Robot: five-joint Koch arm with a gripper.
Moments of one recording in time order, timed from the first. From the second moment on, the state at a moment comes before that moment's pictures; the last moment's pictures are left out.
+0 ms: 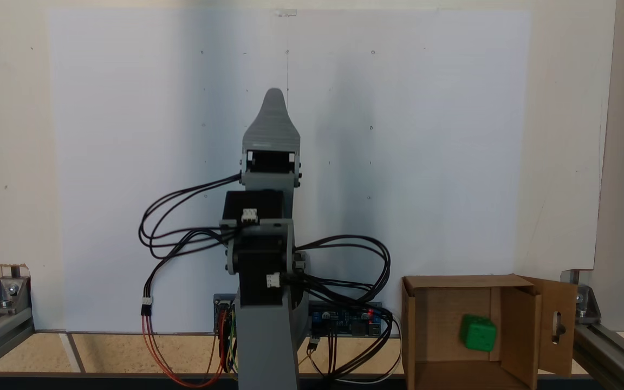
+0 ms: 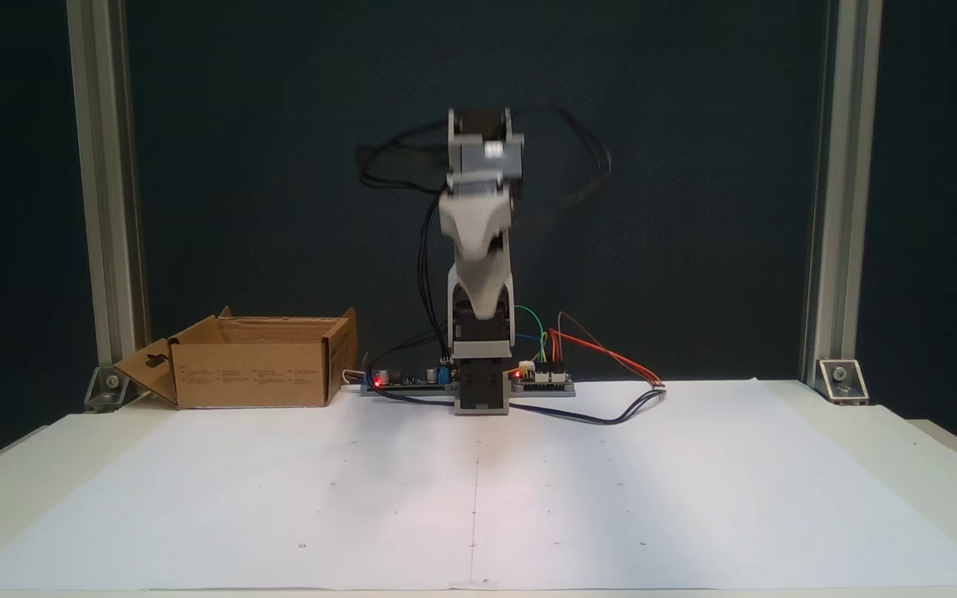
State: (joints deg) arm -2.4 118.7 107.1 31.6 4.9
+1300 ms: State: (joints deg) arm 0.0 129.4 173.3 -65.7 4.3
